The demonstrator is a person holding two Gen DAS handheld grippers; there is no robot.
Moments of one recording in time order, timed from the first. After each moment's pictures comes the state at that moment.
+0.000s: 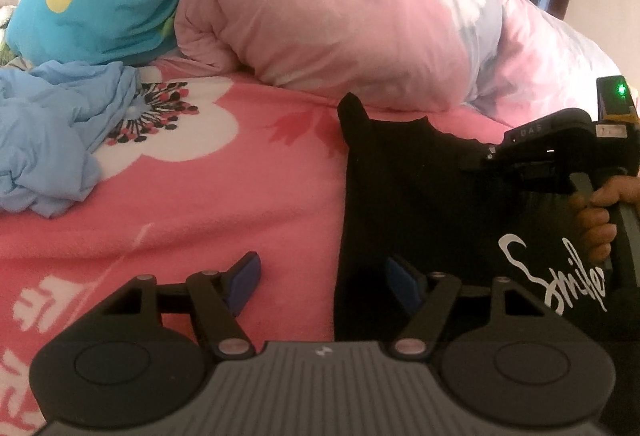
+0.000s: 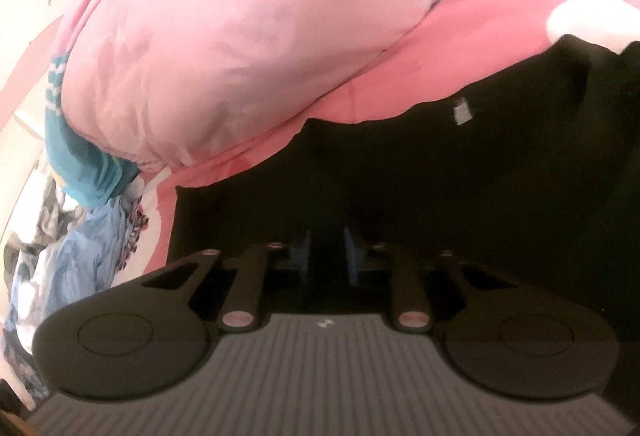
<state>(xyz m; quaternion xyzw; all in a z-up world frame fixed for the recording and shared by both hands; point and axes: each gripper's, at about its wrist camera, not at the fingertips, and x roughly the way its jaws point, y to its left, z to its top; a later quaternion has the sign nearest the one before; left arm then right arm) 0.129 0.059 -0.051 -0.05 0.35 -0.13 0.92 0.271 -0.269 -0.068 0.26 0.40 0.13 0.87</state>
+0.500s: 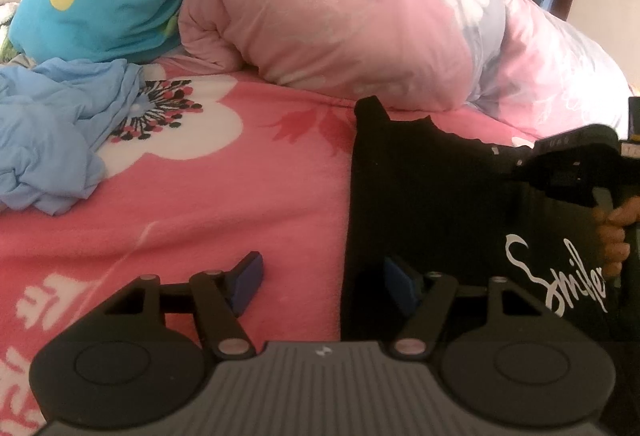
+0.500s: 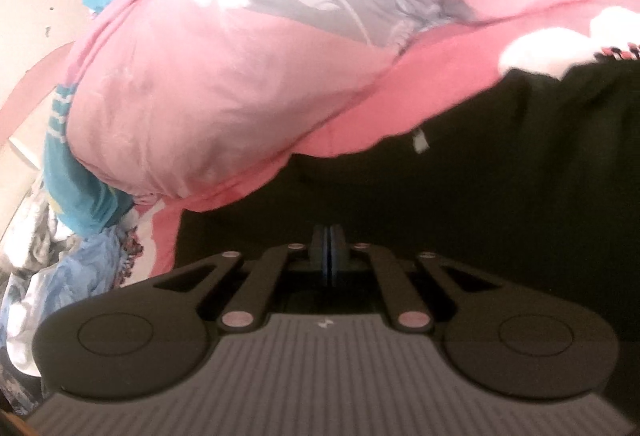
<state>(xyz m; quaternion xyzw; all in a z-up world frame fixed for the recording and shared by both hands) 0.130 0.061 -0.052 -0.06 0.36 -0.13 0.92 0.239 -0.284 -0.061 0.27 0.35 0.08 0.90</state>
